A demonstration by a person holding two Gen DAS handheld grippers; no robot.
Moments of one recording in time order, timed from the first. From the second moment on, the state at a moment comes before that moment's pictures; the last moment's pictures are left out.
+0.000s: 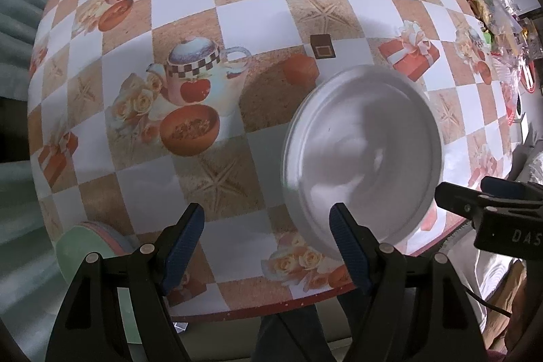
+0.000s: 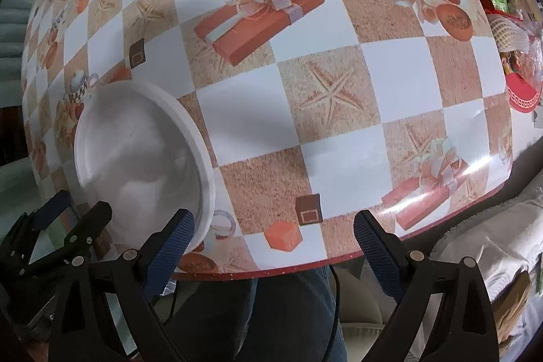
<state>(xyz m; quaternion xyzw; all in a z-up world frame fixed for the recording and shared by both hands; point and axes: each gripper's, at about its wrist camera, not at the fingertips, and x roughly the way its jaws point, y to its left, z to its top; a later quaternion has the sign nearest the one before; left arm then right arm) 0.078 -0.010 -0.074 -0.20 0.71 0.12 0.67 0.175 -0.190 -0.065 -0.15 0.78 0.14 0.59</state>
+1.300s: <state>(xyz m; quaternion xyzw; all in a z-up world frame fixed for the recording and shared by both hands) 0.142 0.010 -0.135 -0.21 0.70 0.12 0.67 0.170 -0.165 -0.107 -0.15 0.79 0.15 0.57</state>
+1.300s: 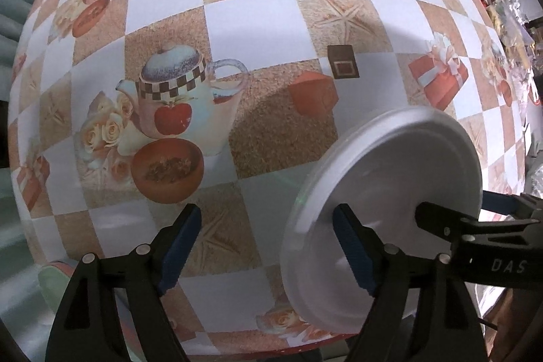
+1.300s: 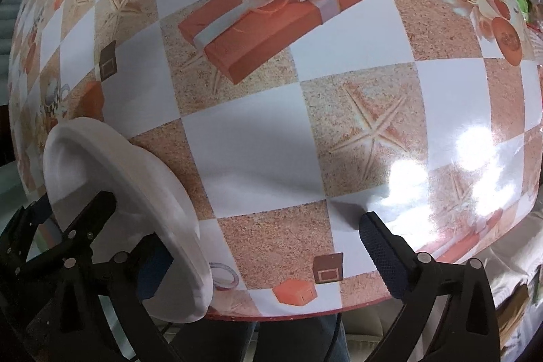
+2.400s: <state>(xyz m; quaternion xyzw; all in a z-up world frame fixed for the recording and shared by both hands) 0.130 -0.013 -0.126 -0.21 0.71 0.06 0.67 0.170 -0.137 -0.115 -0.17 0.78 0.20 0.56</state>
